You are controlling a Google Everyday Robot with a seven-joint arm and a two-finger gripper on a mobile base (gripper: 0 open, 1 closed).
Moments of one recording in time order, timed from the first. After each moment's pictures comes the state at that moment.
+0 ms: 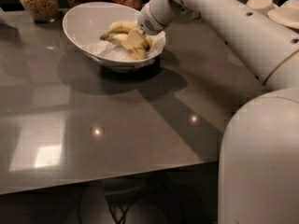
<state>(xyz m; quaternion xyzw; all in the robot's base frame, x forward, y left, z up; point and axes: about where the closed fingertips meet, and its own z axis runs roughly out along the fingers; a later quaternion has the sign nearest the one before) 0.754 0.052 0.886 -0.52 0.76 0.13 0.36</state>
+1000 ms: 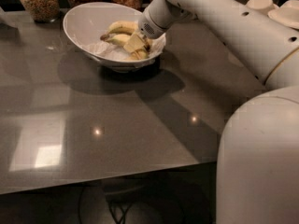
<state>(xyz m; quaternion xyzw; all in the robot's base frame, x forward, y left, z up) 0.747 0.041 0.866 -0.52 0.78 0.11 0.33</state>
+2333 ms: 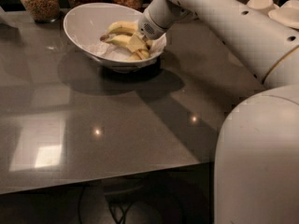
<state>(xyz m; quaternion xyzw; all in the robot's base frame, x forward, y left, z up) 0.742 0.043 0.869 -0.51 0.79 0.12 0.32</state>
